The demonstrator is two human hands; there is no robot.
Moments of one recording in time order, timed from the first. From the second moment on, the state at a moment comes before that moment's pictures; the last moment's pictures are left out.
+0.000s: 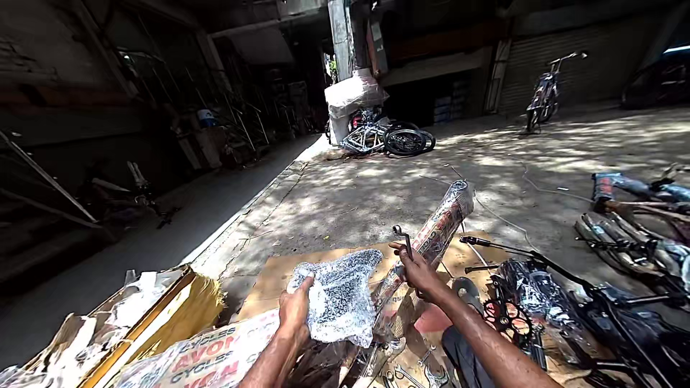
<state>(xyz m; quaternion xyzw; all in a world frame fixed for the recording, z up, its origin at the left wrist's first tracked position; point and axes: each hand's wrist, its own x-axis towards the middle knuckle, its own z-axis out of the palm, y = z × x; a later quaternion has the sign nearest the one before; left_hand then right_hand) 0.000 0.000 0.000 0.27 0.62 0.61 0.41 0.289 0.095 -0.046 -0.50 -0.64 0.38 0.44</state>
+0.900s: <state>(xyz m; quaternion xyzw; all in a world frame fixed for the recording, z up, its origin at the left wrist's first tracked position) -0.020 -0.096 -0.037 0.44 0.76 0.41 0.26 0.269 -0.105 -0.105 -0.45 -0.27 0.57 0.63</state>
